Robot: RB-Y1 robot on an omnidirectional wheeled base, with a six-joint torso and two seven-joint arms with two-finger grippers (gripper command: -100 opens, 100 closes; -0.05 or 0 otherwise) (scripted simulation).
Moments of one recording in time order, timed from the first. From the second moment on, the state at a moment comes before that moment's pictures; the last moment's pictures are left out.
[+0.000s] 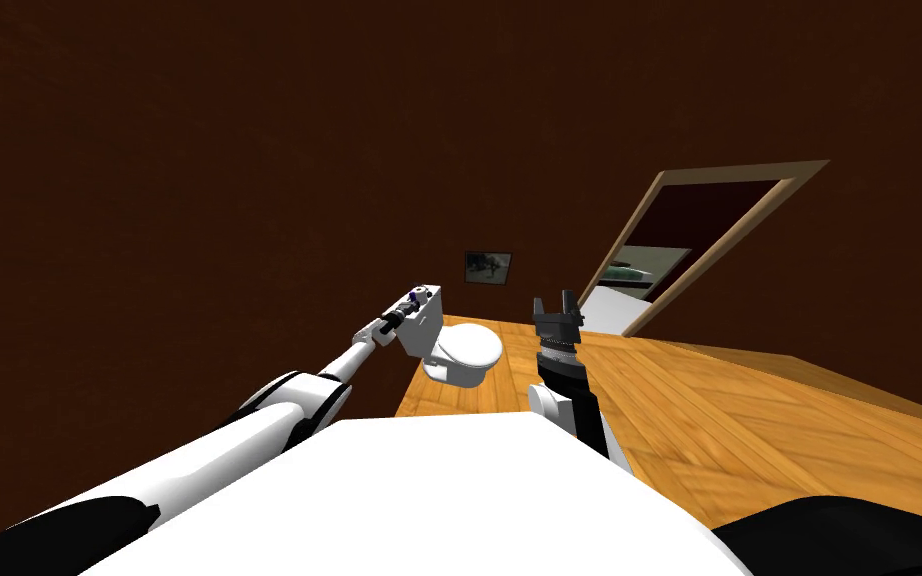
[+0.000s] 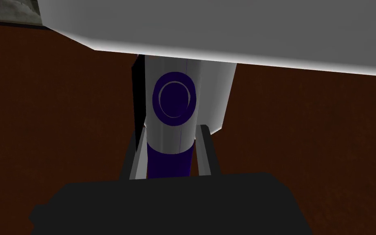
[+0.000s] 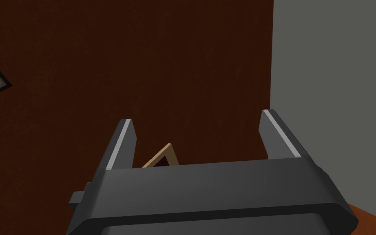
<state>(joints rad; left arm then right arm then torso) -0.58 0.46 -0.15 -0.81 -0.48 -0.28 -0.44 0.50 0.04 -0.04 -2.35 -0.03 -0.49 -0.16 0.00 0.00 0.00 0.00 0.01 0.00</state>
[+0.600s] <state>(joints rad) -0.50 0.47 -0.11 -0.88 -0.47 -0.28 -0.44 0.50 0.04 -0.04 -2.35 -0.03 -0.49 -0.16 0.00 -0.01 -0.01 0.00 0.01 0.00</state>
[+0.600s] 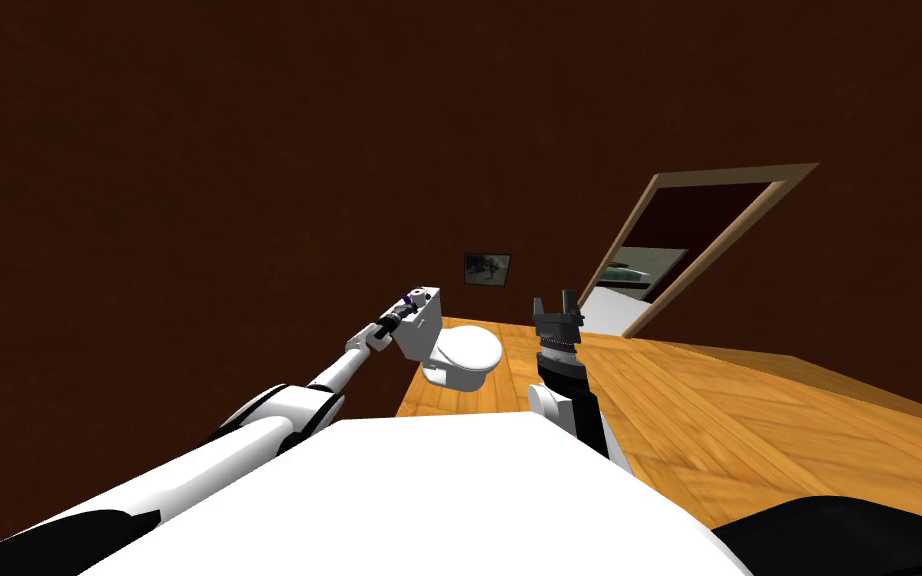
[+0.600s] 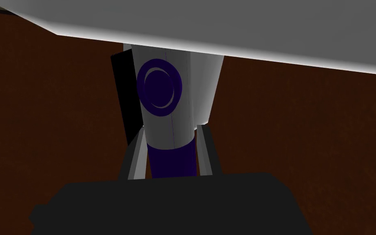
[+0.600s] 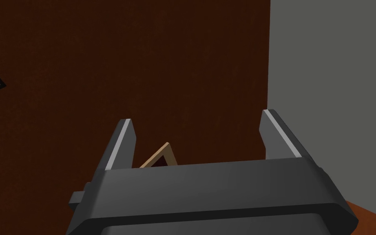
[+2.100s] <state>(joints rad) -0.11 0.53 -0.01 -1.28 -0.43 -0.25 -0.42 0.50 0.04 -0.04 -2.35 -0.03 -0.49 -0.16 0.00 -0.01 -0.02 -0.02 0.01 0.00</state>
